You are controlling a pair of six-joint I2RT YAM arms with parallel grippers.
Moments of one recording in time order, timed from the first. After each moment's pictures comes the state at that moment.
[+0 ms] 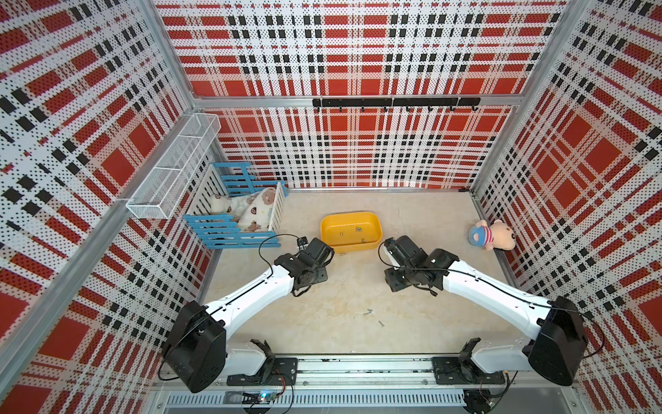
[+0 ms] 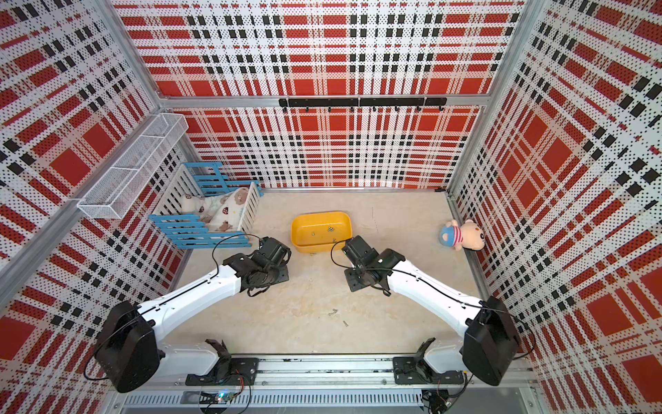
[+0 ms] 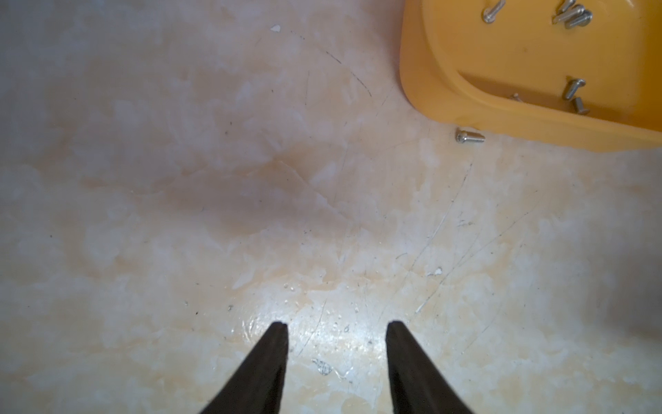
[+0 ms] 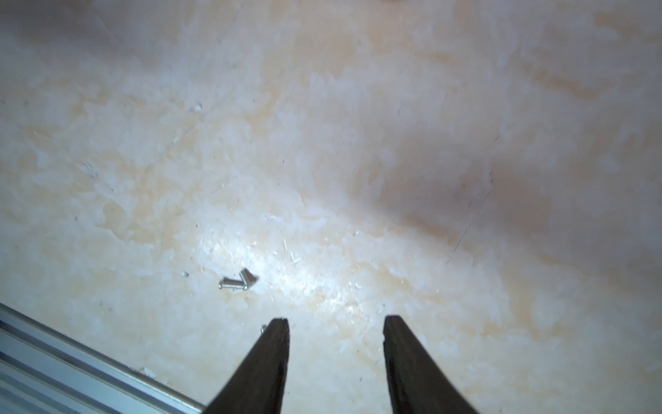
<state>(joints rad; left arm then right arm) -0.63 1.34 0.90 -0.70 -0.26 -0.83 0.80 1.34 0.98 -0.82 0.09 0.40</state>
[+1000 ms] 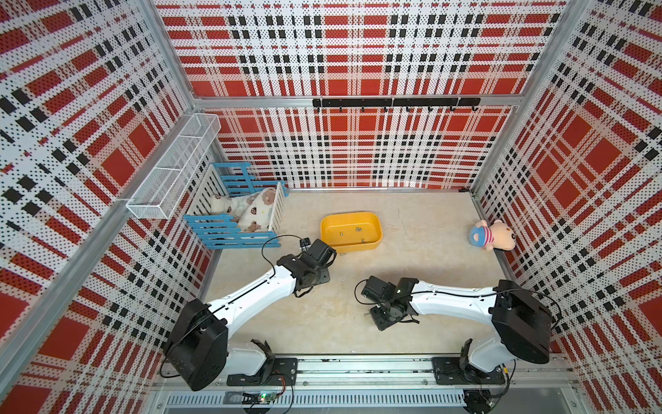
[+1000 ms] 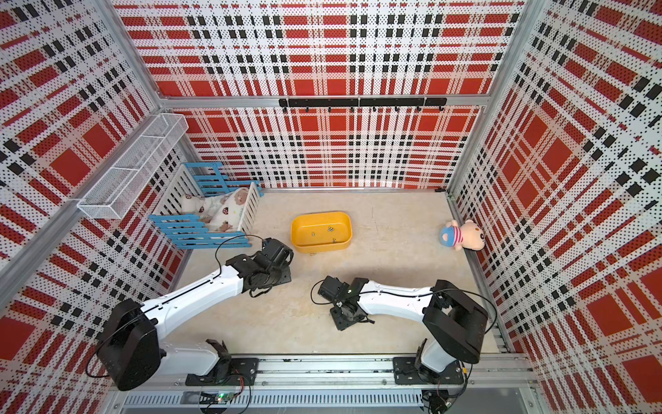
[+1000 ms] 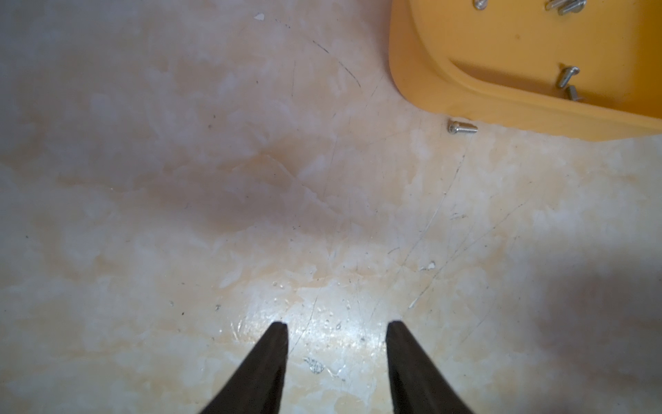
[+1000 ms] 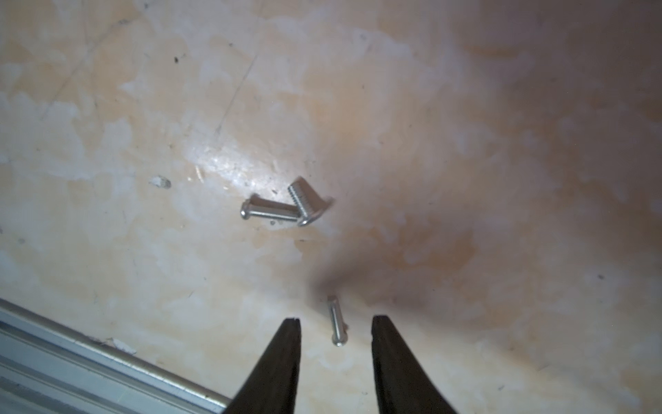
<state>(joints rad) -0.63 1.35 0.89 -0.69 -0.25 -0.84 1.07 1.57 0.88 -0.71 0.01 0.59</state>
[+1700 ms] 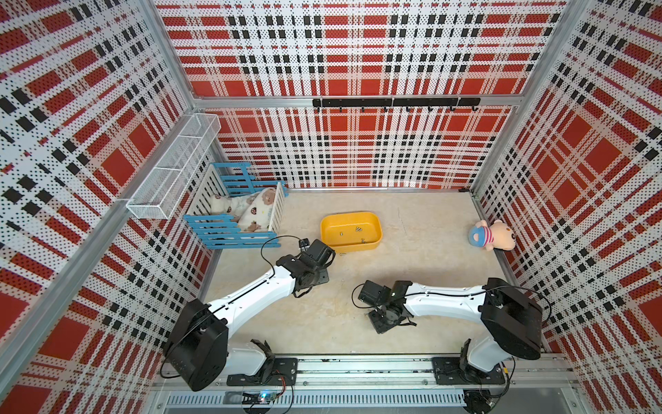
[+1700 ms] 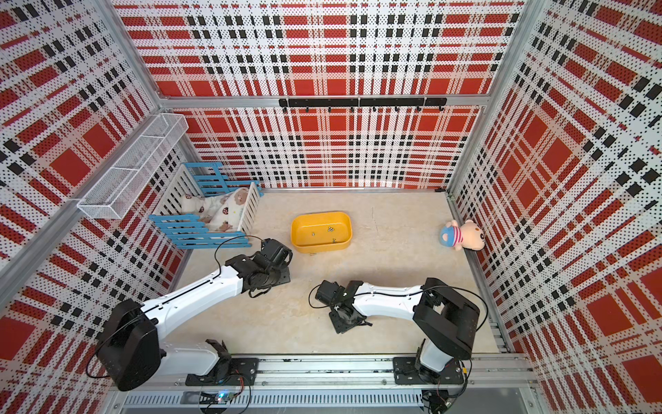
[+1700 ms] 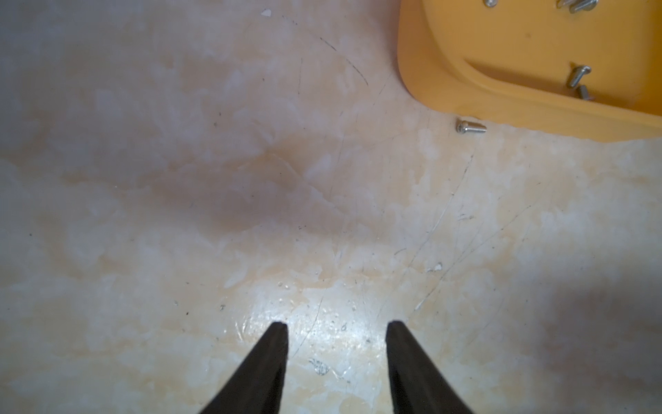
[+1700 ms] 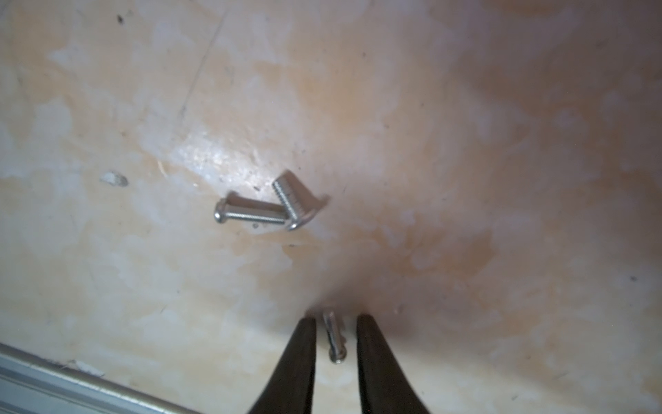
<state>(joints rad) -0.62 1.35 0.89 -0.68 -0.24 -0.83 1.08 1.61 0.88 -0.71 0.02 0.61</state>
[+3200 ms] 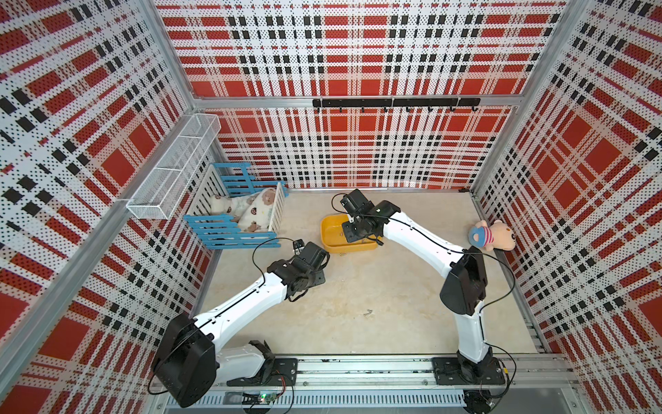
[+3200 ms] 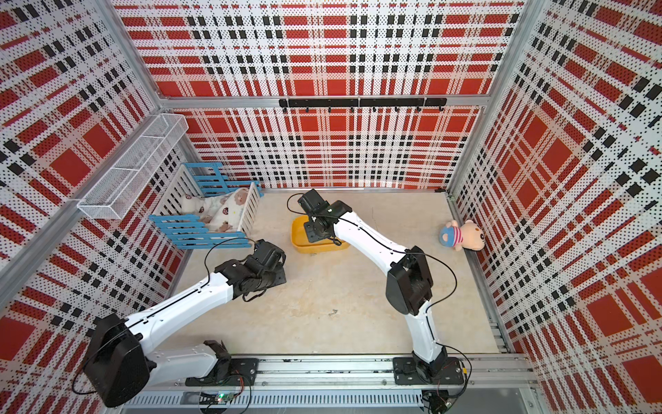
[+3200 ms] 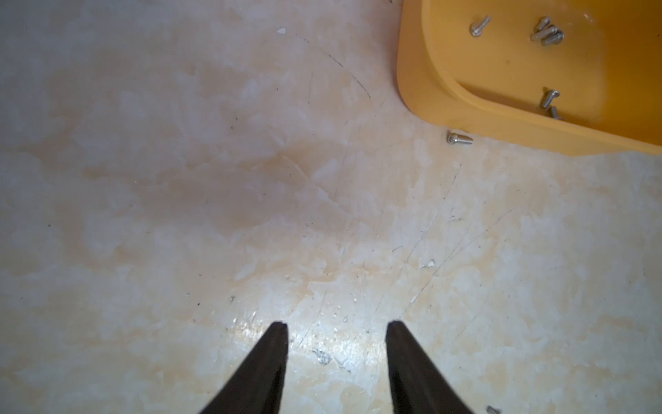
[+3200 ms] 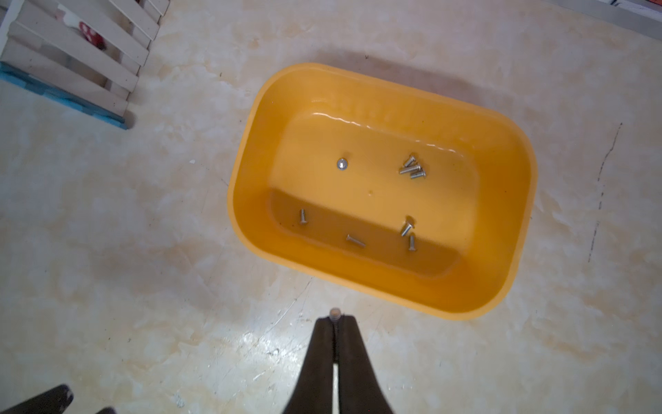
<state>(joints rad) -0.61 1.25 0.84 -0.68 -0.24 -0.85 0.73 2.13 2.08 -0.95 0.14 0.31</state>
